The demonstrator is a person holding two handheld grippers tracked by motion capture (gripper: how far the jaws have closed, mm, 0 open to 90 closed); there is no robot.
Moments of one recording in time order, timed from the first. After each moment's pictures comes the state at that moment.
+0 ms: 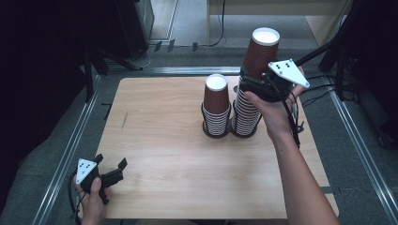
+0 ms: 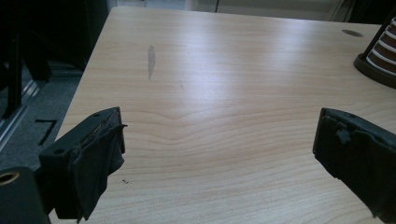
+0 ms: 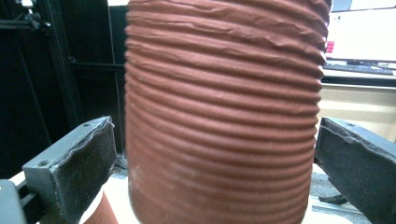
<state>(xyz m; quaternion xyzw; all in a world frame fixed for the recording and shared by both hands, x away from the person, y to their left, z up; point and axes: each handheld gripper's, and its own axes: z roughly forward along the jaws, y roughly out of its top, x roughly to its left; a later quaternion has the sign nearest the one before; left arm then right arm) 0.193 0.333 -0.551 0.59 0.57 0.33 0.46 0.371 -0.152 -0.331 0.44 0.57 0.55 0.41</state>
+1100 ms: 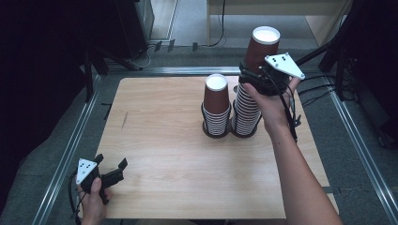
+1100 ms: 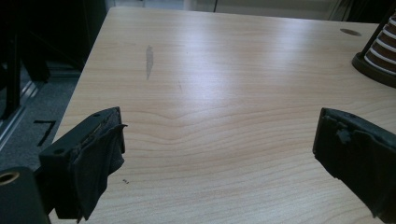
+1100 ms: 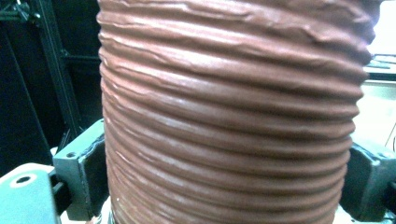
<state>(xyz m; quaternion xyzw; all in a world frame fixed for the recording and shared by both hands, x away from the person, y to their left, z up) 0.193 0.333 -0.551 0.60 0.57 0.33 0.46 0.383 -0.146 -0.326 0.45 0.58 0.54 0.41</state>
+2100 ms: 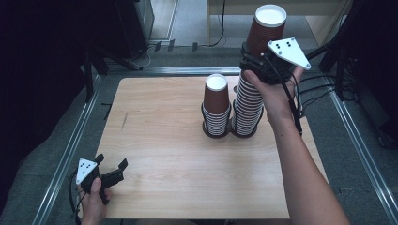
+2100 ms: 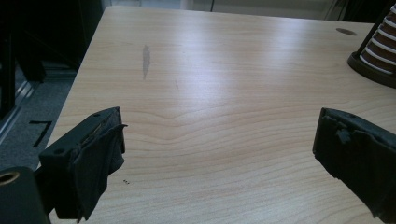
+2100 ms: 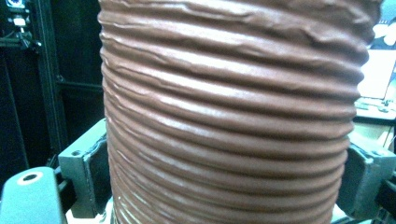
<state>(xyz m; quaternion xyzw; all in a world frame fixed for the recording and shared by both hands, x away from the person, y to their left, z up) 0.193 0.333 -0.551 0.60 0.56 0.33 0.46 0.378 -0.141 -0.285 0.41 0.55 0.56 0.46</state>
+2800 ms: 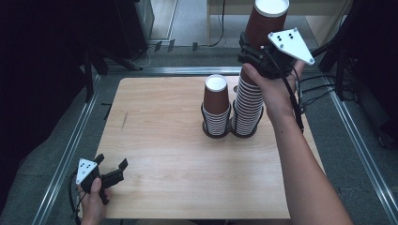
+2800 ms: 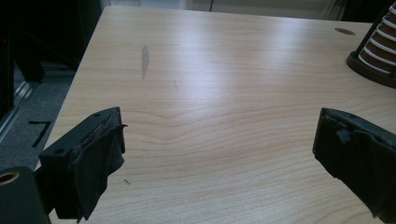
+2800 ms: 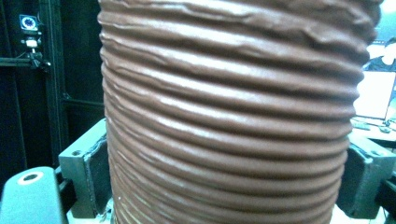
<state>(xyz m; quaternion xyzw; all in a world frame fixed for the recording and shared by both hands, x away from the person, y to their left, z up) 0.193 0.333 -0.551 0.60 0.56 0.33 0.47 0.369 -0.134 -0.261 0.39 0.54 0.58 0.47</state>
